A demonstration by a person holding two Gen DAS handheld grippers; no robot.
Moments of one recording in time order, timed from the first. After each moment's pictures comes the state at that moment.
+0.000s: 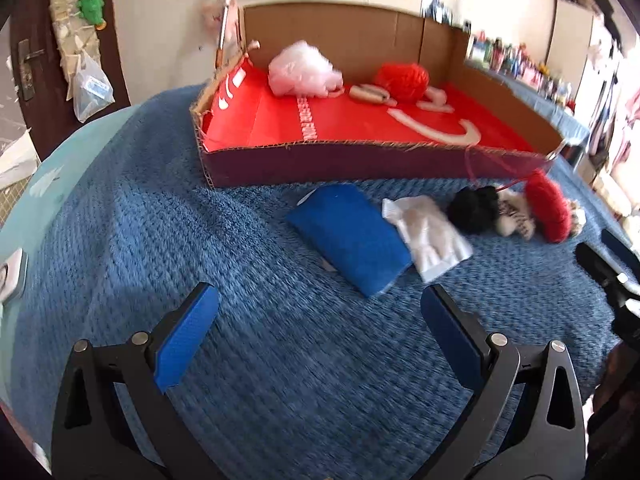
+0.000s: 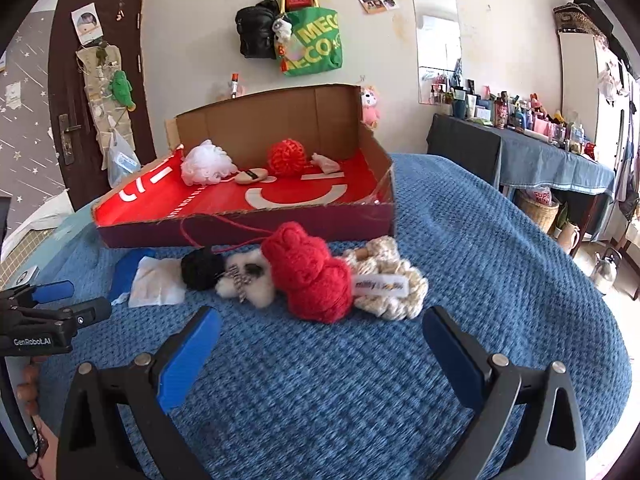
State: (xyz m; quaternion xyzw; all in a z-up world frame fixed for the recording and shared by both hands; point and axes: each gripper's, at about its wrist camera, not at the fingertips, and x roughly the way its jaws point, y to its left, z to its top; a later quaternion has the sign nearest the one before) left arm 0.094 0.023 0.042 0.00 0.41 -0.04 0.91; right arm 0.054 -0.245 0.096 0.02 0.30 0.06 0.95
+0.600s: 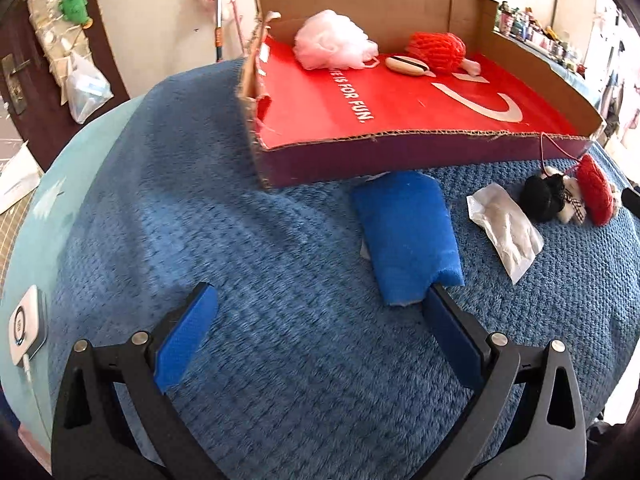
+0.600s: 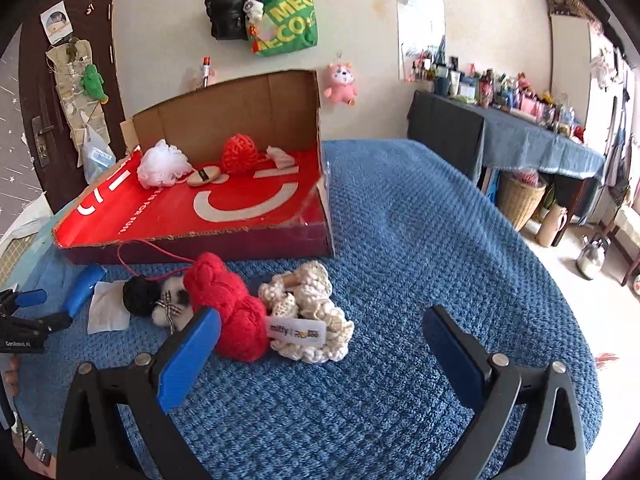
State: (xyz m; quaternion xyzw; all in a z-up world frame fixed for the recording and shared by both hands) left arm 0.124 0.064 0.042 0.04 0.45 -0.04 0.89; right arm 0.096 -0.288 0.106 0.03 0.36 0.04 0.93
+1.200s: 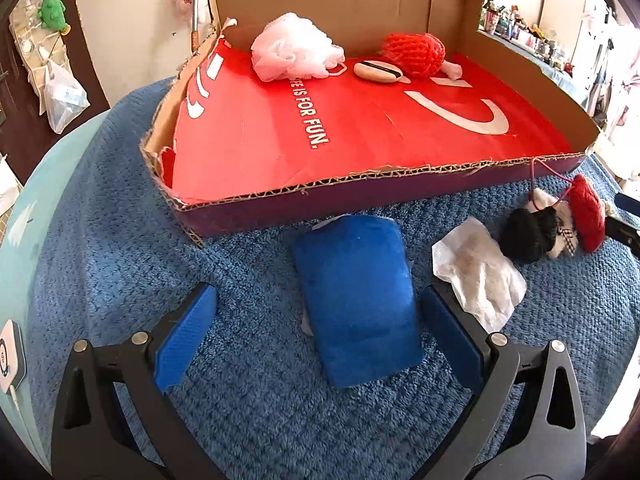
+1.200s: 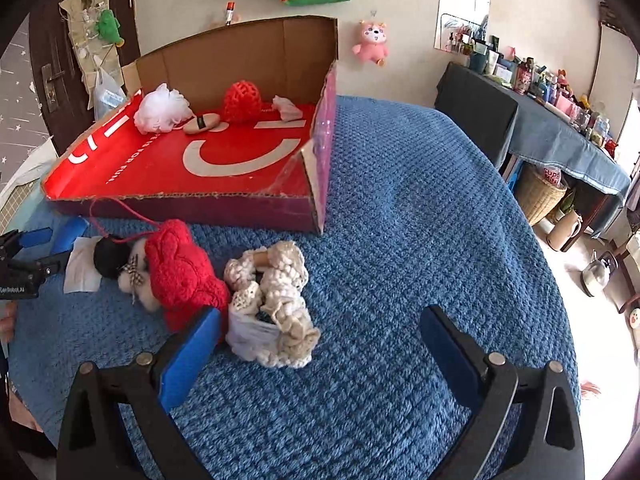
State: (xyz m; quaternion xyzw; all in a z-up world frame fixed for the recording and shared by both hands) left arm 0.157 0.034 0.037 0.04 0.45 -0.07 0.89; right arm 0.131 -0.299 0.094 -0.03 0.43 0.08 0.90
